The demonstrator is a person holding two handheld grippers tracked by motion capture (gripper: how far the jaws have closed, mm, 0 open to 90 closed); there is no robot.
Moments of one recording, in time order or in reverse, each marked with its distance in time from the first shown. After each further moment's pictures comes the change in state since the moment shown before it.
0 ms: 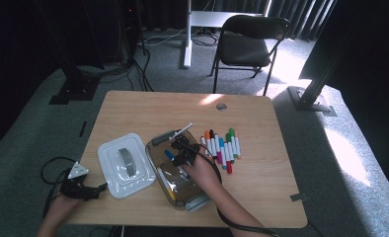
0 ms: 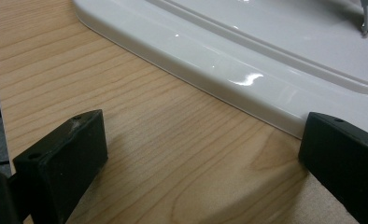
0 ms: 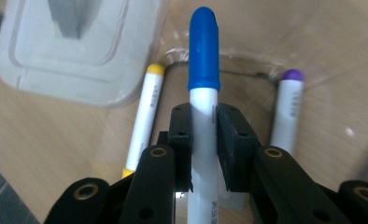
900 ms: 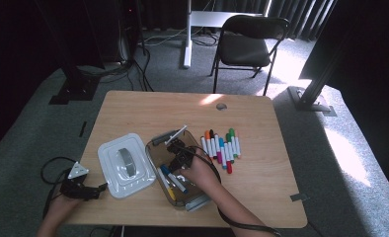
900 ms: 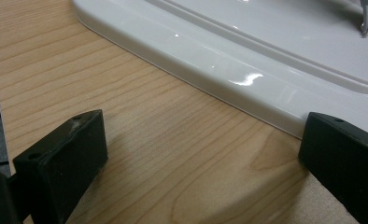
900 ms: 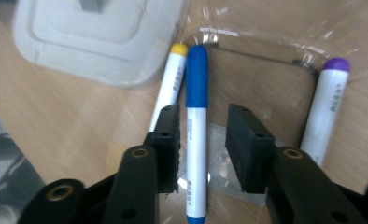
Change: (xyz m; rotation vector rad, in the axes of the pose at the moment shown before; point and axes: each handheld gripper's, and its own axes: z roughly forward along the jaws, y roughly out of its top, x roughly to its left) left arm 0.000 0.000 0.000 -0.001 -0.001 0.001; right arm 0.006 0.000 0.006 0.062 0.065 -0.042
